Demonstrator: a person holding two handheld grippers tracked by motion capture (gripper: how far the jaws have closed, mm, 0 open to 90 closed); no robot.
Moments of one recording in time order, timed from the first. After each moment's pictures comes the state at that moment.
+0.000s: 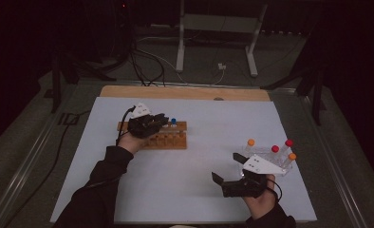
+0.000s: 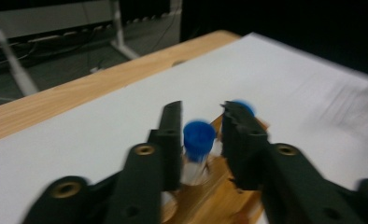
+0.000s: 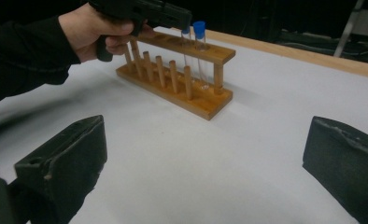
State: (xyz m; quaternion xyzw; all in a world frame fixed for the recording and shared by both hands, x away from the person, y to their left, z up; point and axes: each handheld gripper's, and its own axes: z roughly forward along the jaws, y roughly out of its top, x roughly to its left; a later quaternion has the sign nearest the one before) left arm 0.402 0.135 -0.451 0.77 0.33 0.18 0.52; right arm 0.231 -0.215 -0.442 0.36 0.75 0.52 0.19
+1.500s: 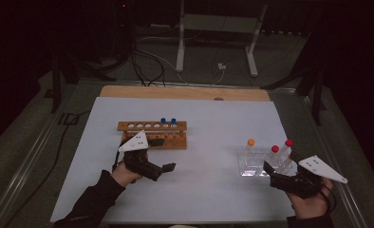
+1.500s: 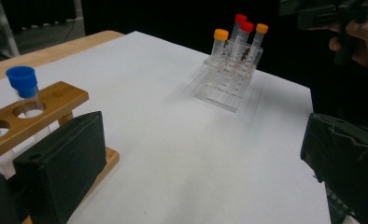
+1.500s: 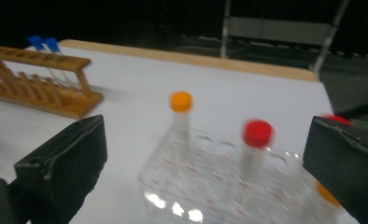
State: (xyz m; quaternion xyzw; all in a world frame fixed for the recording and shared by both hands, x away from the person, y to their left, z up) left arm 0.304 0.129 -0.449 0.79 0.21 0.06 0.57; right arm 0.215 -0.330 -0.425 0.49 0.67 0.46 0.32
